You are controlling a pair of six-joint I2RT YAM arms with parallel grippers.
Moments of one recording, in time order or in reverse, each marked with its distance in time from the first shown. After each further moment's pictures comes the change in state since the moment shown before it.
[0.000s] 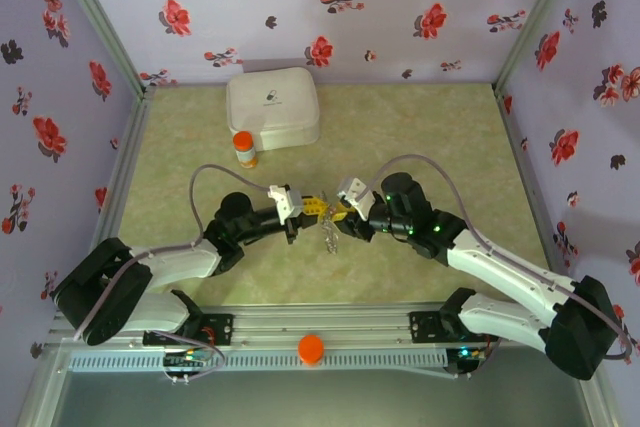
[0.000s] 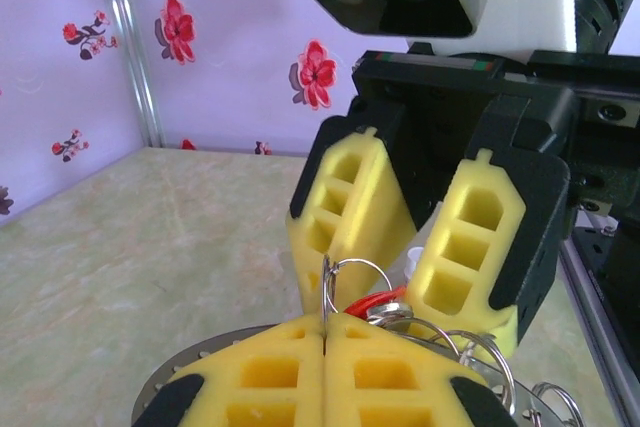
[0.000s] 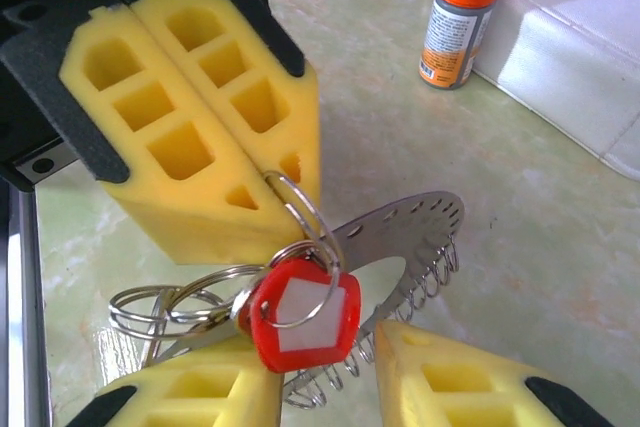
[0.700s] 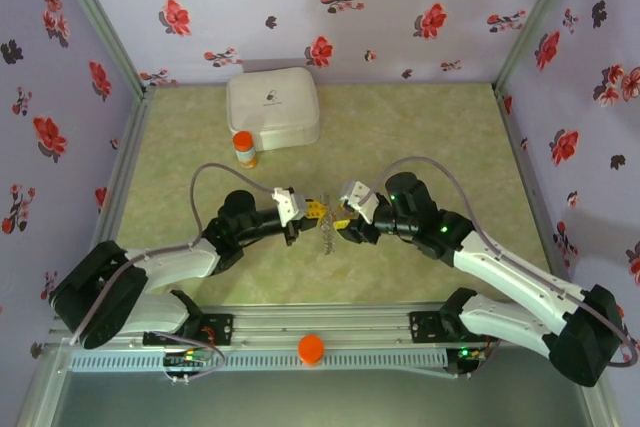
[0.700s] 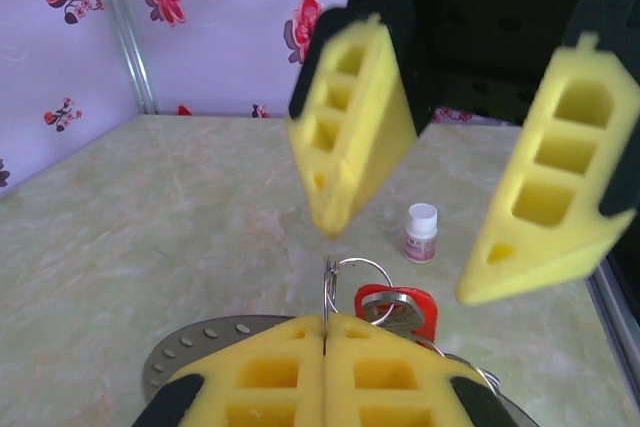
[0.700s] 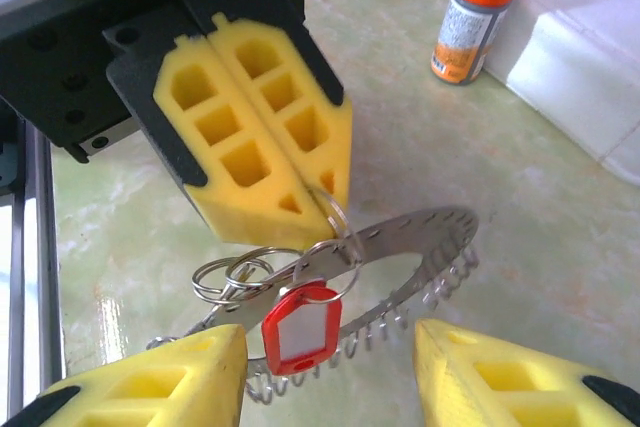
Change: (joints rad) left arm 0.000 -0.015 0.015 -0.127 0.000 0.074; right arm -0.011 -0.045 0.018 -0.097 -0.023 -0.061
